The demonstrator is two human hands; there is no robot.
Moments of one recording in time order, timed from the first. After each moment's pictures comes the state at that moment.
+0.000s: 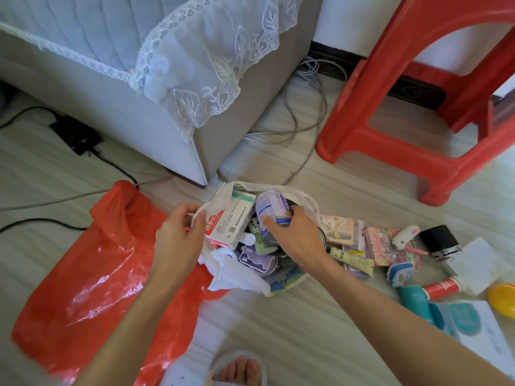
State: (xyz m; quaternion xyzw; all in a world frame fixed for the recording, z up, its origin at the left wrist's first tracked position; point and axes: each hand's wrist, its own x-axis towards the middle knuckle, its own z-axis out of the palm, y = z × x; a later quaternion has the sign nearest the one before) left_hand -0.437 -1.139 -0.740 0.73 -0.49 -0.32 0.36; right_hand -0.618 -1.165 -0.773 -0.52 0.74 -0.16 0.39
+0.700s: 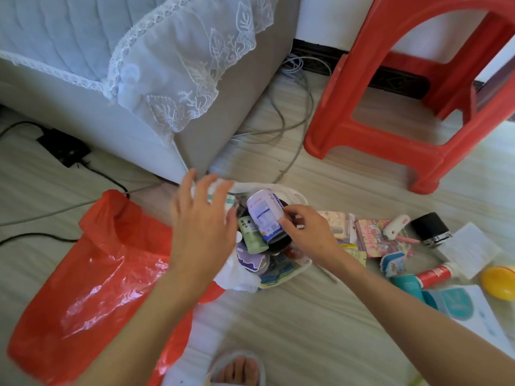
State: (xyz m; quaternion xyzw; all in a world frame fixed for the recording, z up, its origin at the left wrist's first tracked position) left_hand -0.480 -1.150 -0.725 0.64 -0.74 0.00 0.21; right_hand -0.666 -1.161 -0.783 -0.58 0.68 -0.22 0.38
